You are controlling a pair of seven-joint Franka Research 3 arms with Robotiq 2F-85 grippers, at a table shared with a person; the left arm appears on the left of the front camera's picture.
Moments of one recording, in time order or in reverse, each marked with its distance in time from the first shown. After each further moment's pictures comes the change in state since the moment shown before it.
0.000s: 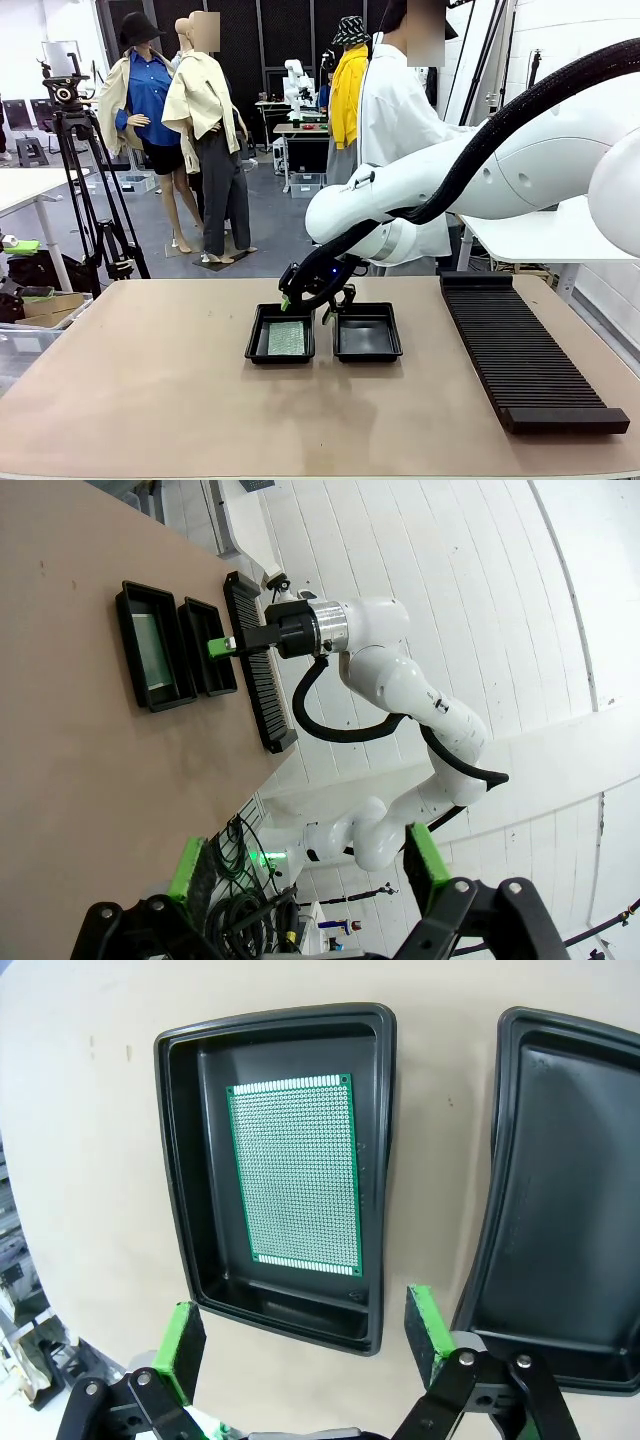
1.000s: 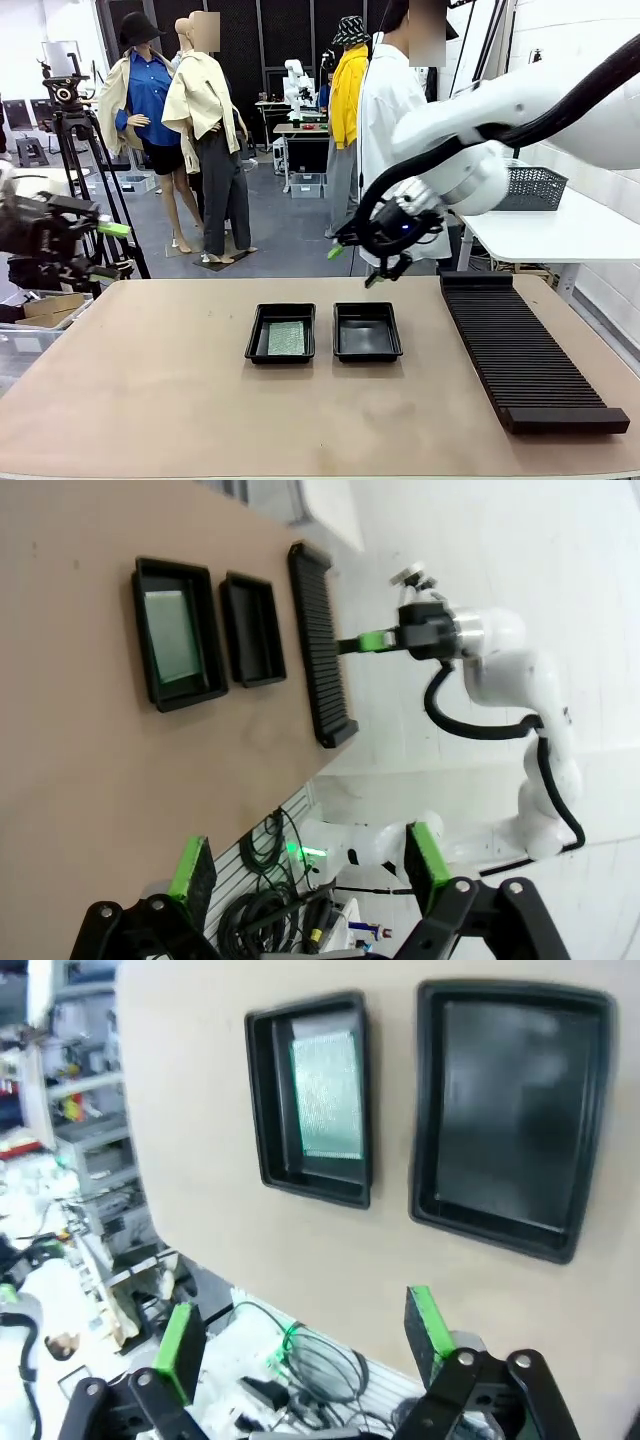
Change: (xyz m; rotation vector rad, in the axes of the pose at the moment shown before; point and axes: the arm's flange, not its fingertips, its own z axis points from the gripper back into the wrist) left arm 0.032 -0.070 -0.126 0.279 0.092 0.042; right arm -0.022 -0.088 0.145 0.290 0.033 -0.058
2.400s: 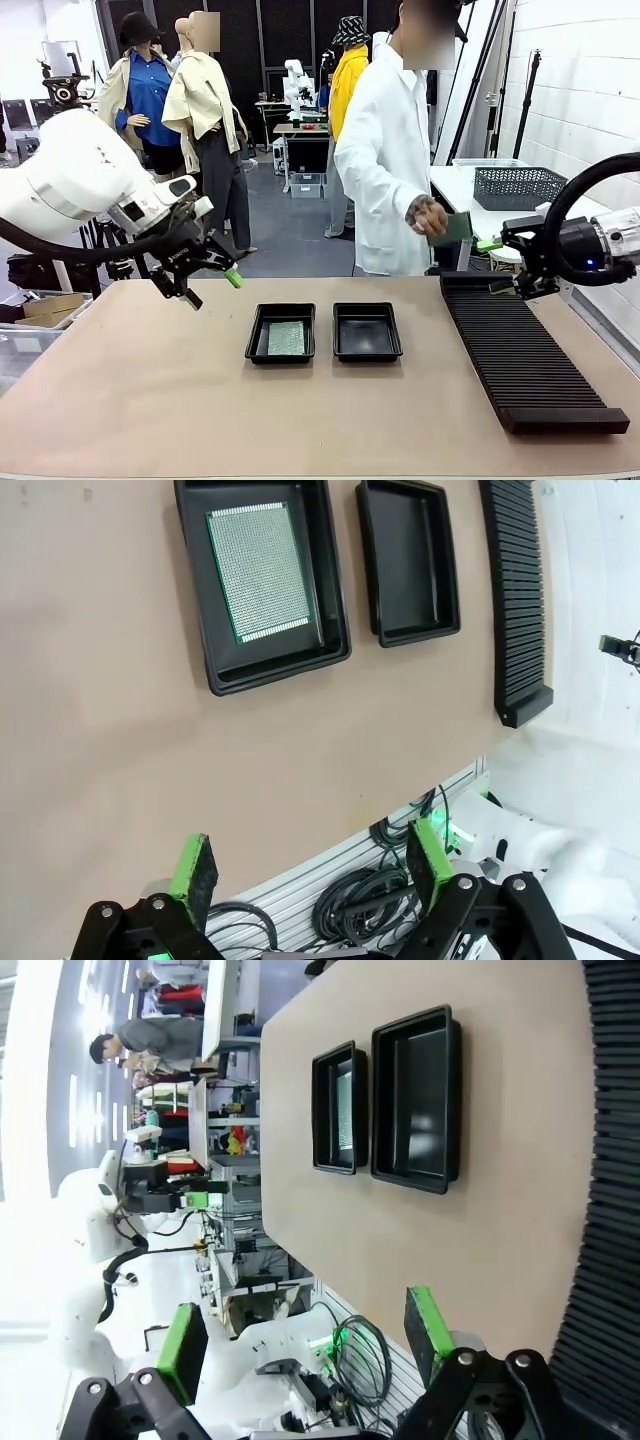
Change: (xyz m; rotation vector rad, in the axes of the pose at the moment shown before) left arm 0.018 -0.059 -0.187 0.554 0.232 -0.030; right arm -0.082 -0.214 0.152 0.443 -0.210 0.028
